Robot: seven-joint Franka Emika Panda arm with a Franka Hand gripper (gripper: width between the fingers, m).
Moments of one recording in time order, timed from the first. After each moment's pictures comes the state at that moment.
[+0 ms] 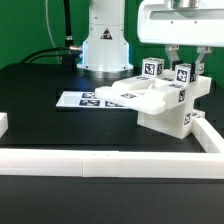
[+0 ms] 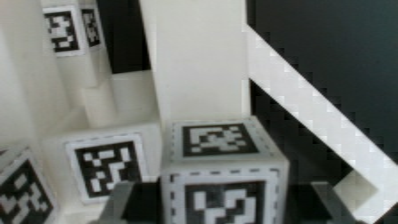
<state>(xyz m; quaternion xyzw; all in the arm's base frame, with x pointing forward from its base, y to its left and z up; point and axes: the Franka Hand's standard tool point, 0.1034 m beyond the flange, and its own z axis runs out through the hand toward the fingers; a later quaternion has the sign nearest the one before) 0.530 0.112 0.117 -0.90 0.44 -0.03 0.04</state>
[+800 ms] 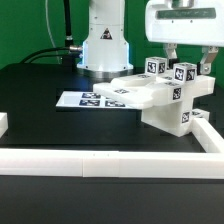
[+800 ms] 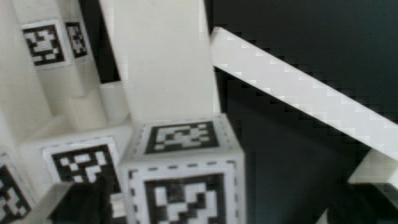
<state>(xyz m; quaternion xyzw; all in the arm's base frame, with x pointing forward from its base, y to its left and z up) 0.529 0.115 0.123 -0.86 0.51 -0.02 0.05</state>
